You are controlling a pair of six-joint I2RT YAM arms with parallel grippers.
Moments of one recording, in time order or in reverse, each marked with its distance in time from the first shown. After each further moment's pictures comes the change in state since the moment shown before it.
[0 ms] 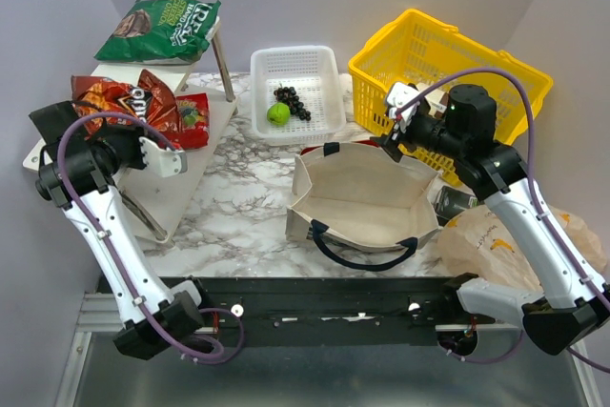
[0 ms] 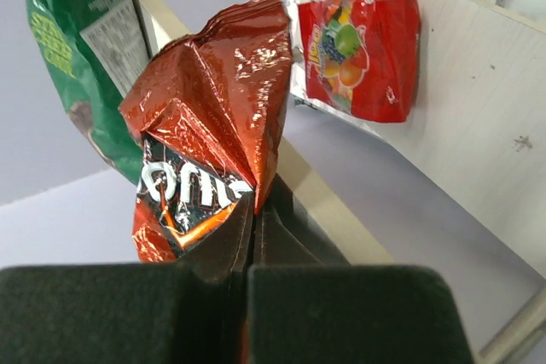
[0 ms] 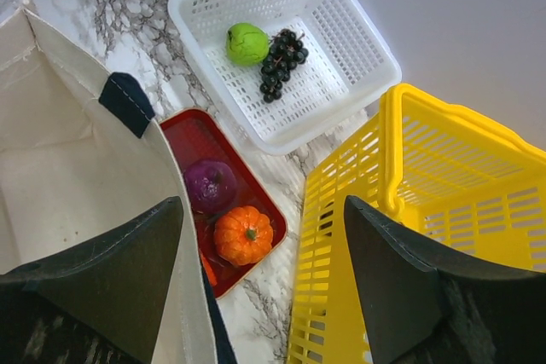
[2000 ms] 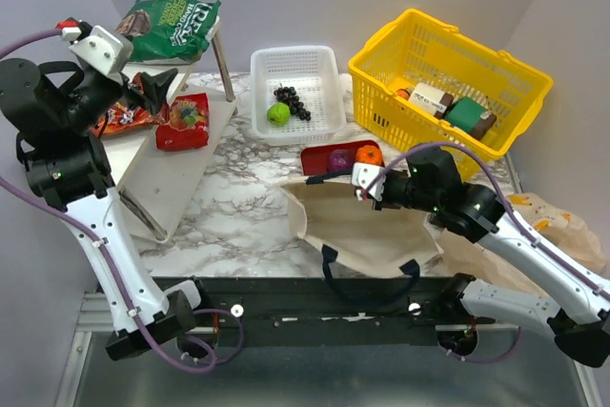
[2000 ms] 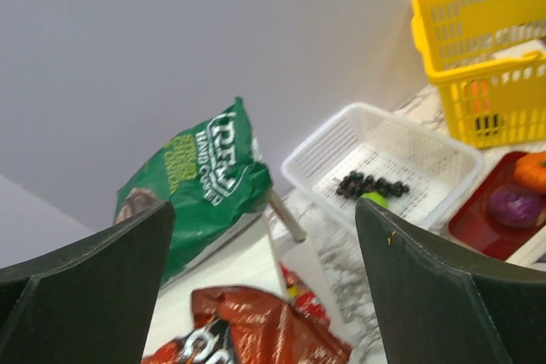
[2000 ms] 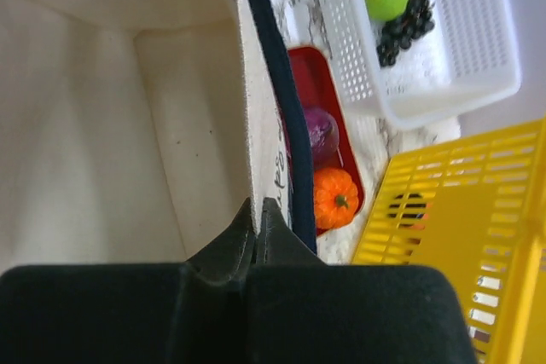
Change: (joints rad) left arm -0.040 0.046 0.243 0.705 0.294 -1.709; right arm 0.343 -0.185 -0.298 -0.103 0.212 -0.153
